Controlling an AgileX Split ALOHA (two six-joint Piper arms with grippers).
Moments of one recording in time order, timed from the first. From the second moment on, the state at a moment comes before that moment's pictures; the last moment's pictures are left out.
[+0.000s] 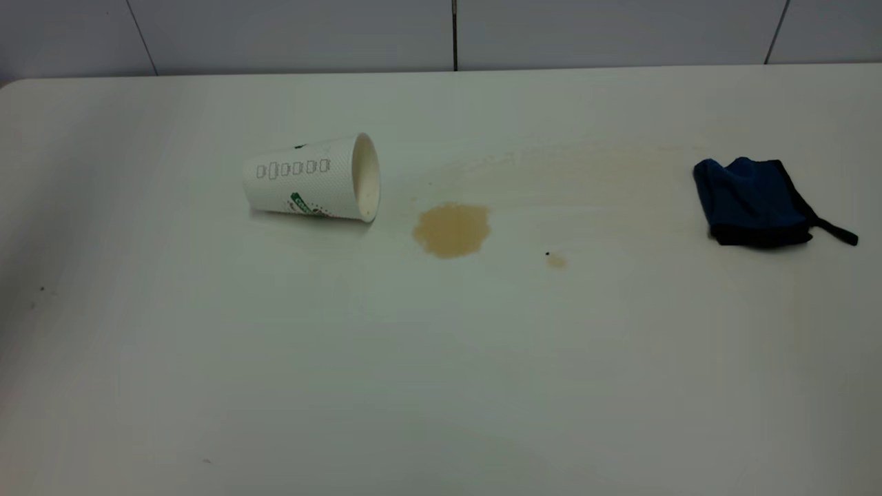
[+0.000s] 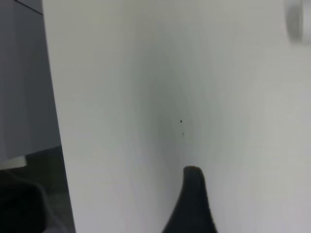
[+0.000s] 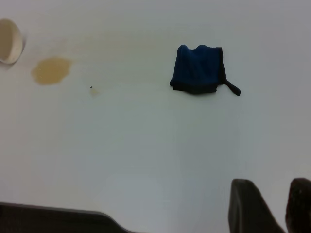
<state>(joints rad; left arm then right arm) -0.16 1.57 -1.35 0.26 0.93 -0.05 0.02 -0.02 -0.47 0.02 1.11 0.00</state>
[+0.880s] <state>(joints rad) -0.57 2.53 -2.41 0.40 1.17 -0.11 0.02 -0.02 -0.47 0.02 1.11 0.00</state>
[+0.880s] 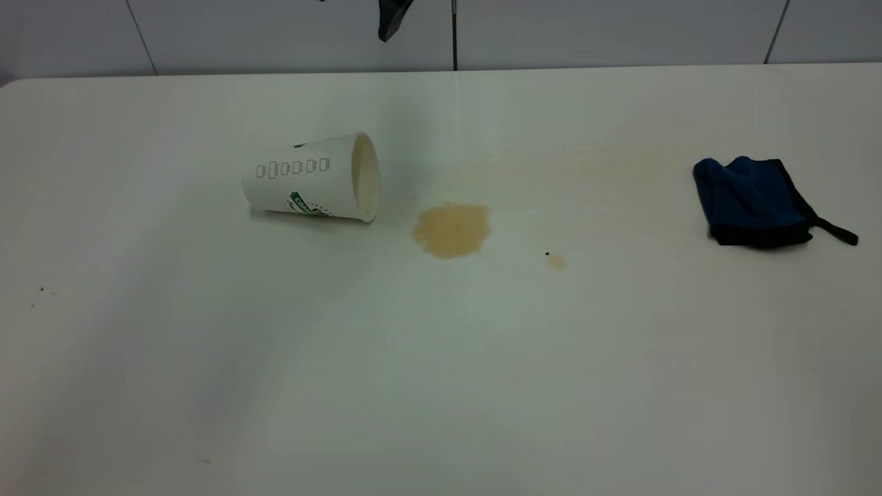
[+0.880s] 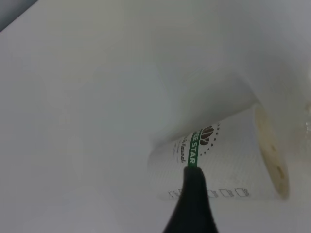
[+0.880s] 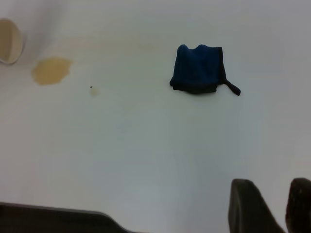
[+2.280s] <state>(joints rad) -0.57 2.79 -2.36 0.58 1.17 -0.21 0.02 -0.02 -0.47 0.02 1.11 0.00</state>
